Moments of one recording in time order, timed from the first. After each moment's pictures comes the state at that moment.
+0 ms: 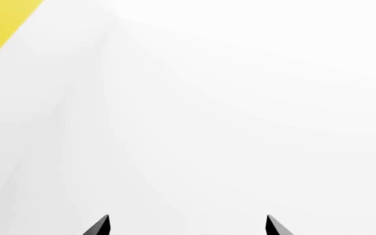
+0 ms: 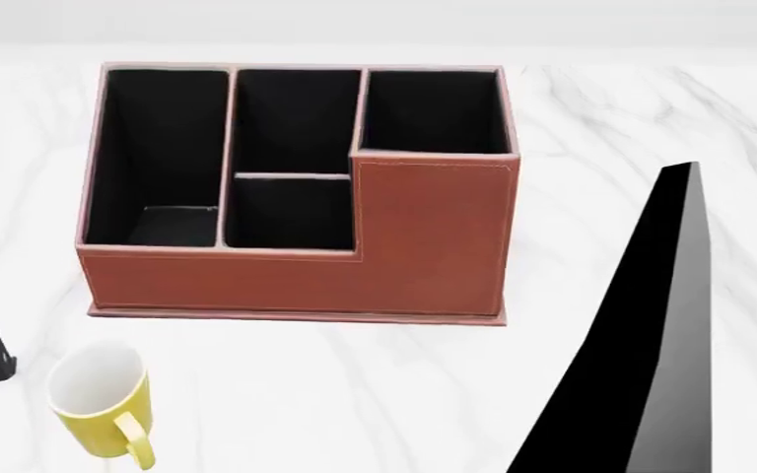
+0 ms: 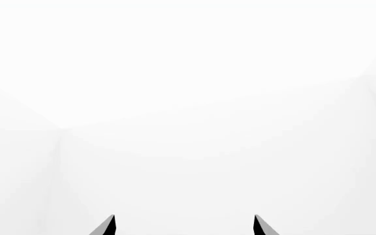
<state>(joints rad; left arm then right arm) 0.79 0.00 -0.90 1.05 -0.04 0.19 -1.25 1.95 1.28 -2.27 -1.05 0.43 -0.54 1.57</state>
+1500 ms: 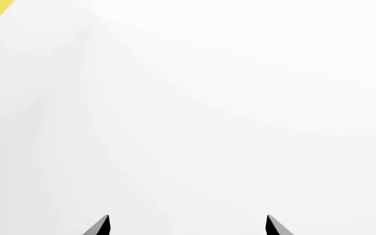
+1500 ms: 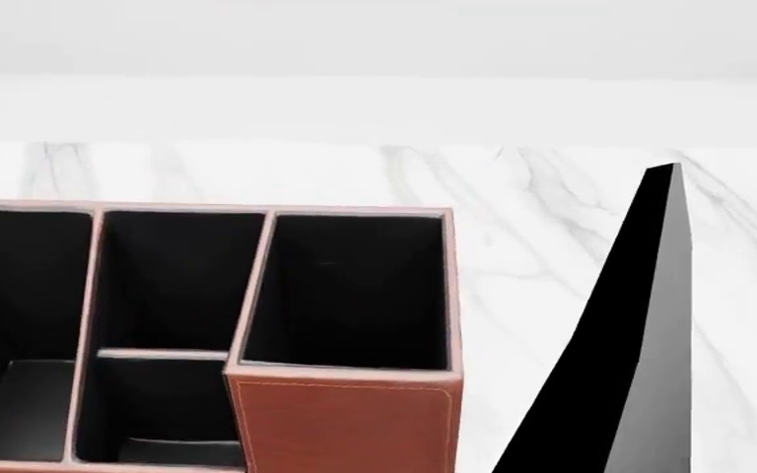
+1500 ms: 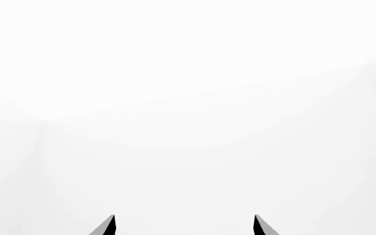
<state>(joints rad) 0.79 0.00 -0.89 1.05 -0.04 0.19 -1.24 1.87 1.27 -2.18 -1.05 0.43 -0.51 1.57</state>
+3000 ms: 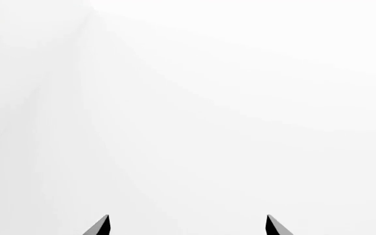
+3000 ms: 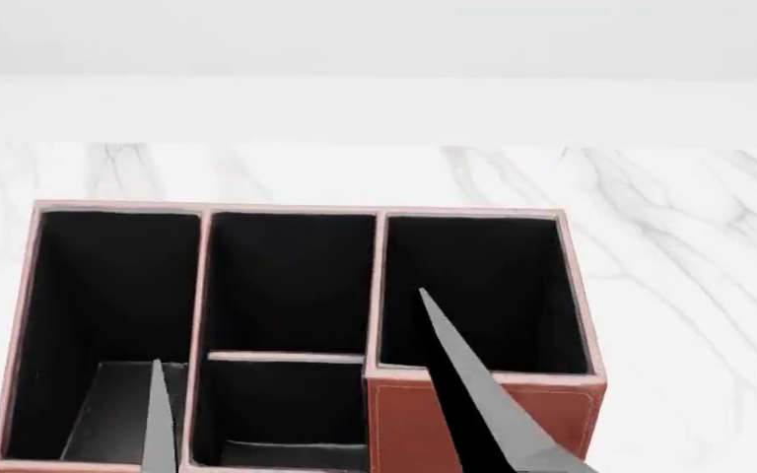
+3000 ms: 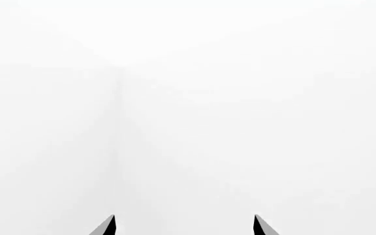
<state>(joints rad) 0.79 0.00 -0.88 1.05 -0.03 0.19 -1.24 1.34 0.73 -1.85 -1.05 0.47 -0.11 1.57</state>
